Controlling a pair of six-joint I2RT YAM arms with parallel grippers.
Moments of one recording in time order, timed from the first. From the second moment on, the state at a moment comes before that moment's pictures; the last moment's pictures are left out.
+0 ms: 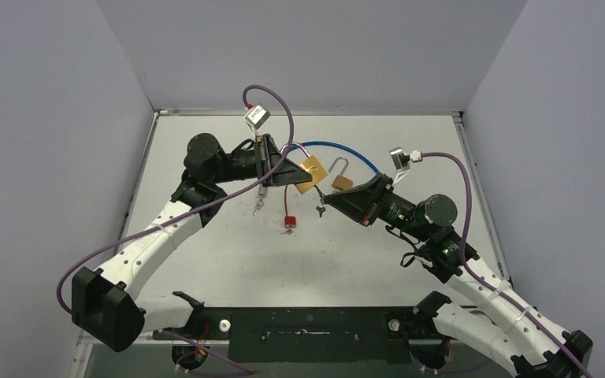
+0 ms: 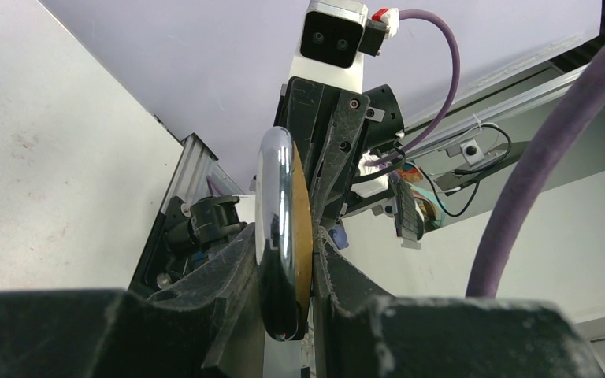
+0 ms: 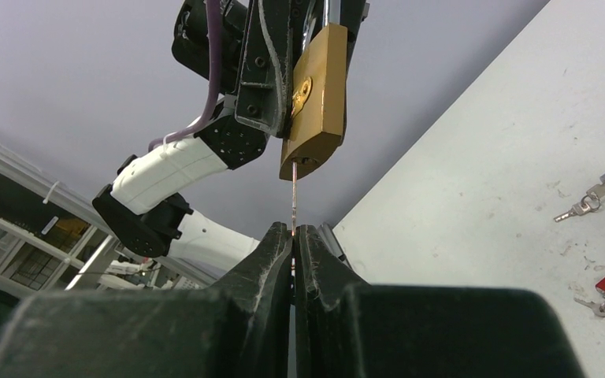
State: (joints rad) left arm -0.51 1.24 1.06 0.40 0.94 -1.25; right arm 0.65 0.78 0.70 0.30 -0.47 0.94
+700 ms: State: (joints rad) left arm -0.51 1.24 1.05 0.42 0.94 -1.26; right arm 0.64 0.80 0.70 0.30 -0.46 0.95
